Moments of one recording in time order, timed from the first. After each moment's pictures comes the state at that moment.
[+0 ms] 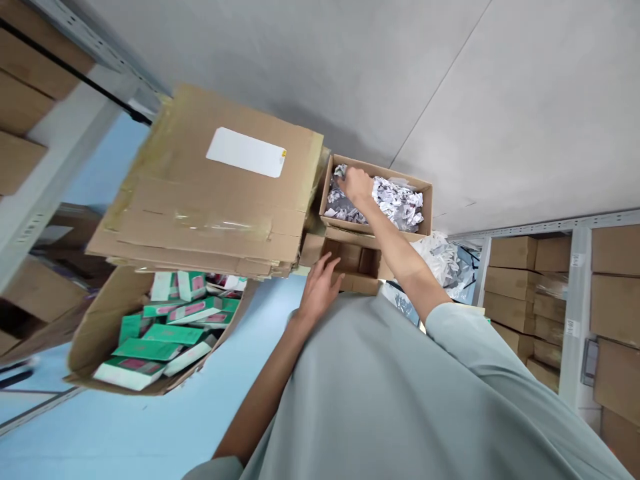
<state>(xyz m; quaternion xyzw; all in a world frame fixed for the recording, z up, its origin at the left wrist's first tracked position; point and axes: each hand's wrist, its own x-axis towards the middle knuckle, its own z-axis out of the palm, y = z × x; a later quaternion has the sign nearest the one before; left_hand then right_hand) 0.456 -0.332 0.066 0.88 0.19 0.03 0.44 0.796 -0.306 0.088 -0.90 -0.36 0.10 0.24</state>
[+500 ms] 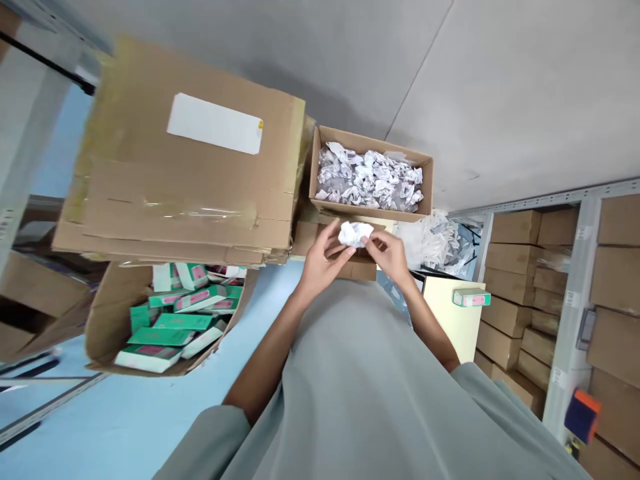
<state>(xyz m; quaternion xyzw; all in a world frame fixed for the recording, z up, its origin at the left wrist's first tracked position) 0.489 -0.331 0.109 0.73 0.17 0.06 0.66 0.604 -0.503 0.160 -0.85 -0.20 0.18 0.46</state>
